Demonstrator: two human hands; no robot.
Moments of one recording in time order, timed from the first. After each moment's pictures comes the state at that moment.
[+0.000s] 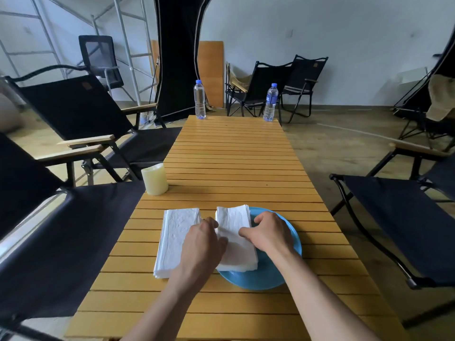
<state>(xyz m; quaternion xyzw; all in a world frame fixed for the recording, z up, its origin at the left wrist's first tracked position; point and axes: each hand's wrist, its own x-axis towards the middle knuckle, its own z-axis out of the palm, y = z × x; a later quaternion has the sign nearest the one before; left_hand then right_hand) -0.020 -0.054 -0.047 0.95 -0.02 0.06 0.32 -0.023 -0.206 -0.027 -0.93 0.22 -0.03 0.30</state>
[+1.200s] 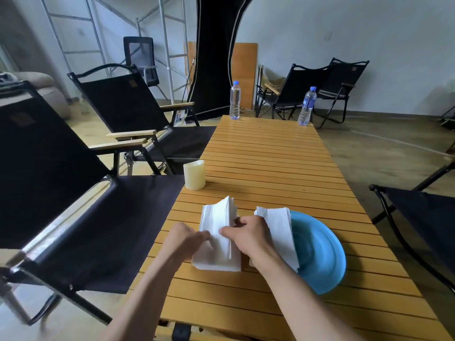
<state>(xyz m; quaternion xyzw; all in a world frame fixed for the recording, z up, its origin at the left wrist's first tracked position) -0.014 0.065 -0.030 0.85 0.20 -0.11 0.48 -0.021 -0.089 -0.026 -0.85 0.13 0.04 0.50</state>
